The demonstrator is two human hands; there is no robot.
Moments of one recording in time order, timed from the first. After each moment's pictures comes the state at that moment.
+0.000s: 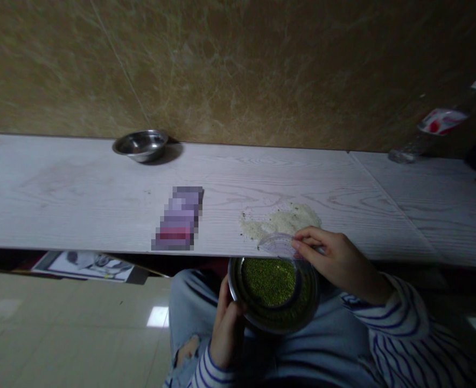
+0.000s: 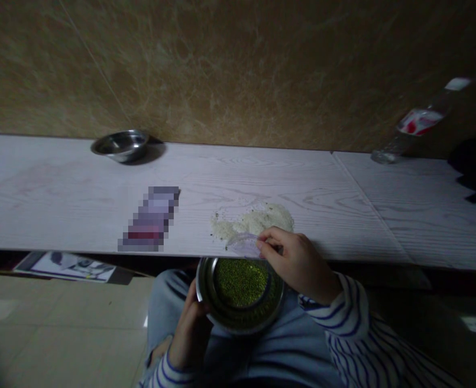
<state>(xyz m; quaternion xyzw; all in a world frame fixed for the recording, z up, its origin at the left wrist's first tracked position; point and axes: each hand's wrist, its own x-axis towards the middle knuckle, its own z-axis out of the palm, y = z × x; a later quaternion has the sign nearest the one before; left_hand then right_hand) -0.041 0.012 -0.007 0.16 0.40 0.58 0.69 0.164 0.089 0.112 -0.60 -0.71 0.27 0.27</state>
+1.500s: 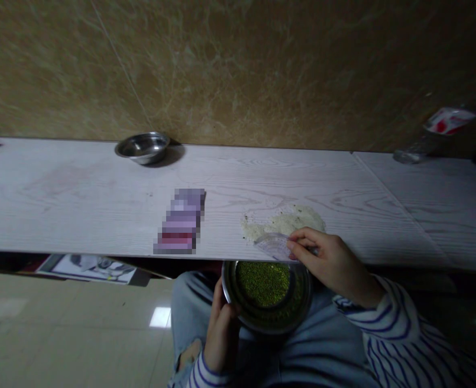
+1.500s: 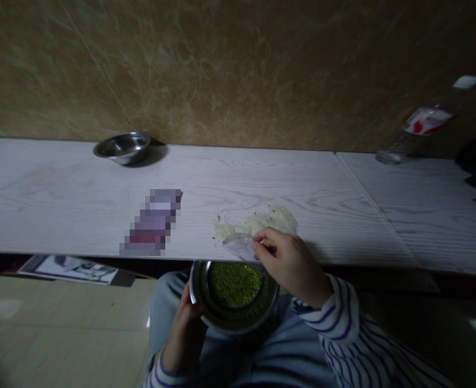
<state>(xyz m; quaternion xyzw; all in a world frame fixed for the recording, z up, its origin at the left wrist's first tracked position) -0.054 0.016 -0.008 0.15 0.40 0.59 0.69 0.150 0.094 0.110 -0.60 -0.69 0.29 0.29</state>
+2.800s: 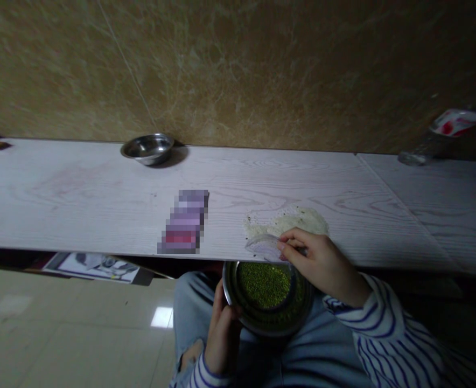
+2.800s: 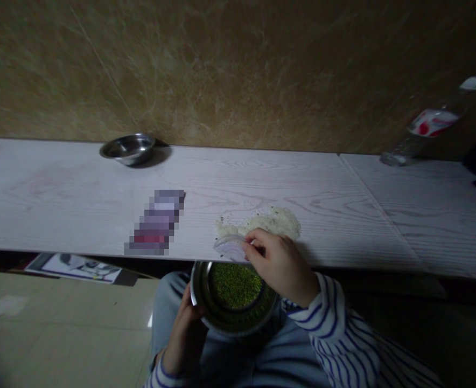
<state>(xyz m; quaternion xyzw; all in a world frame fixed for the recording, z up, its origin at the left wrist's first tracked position) -0.055 0.015 -0.006 0.15 0.42 0.59 0.67 0.132 0.101 0.108 -0.59 -0.70 0.29 0.28</state>
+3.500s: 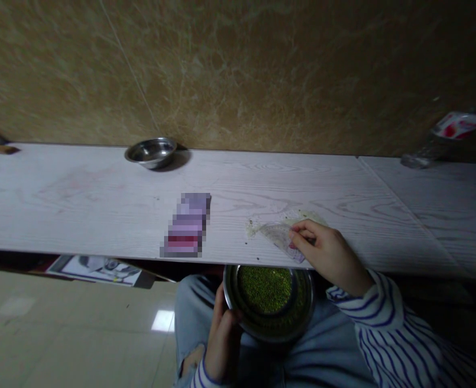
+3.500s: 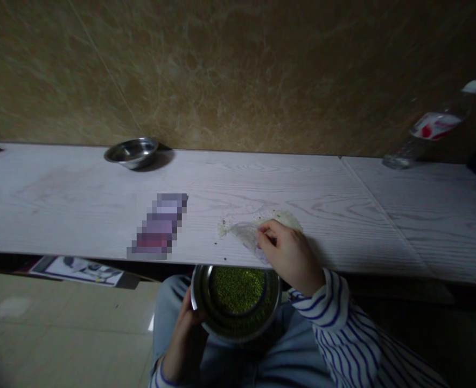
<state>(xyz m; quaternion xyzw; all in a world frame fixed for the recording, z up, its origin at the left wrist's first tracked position) -0.058 0.015 -0.002 0.18 0.41 0.59 0.67 0.143 0.116 0.104 -0.63 -0.67 0.24 0.30</state>
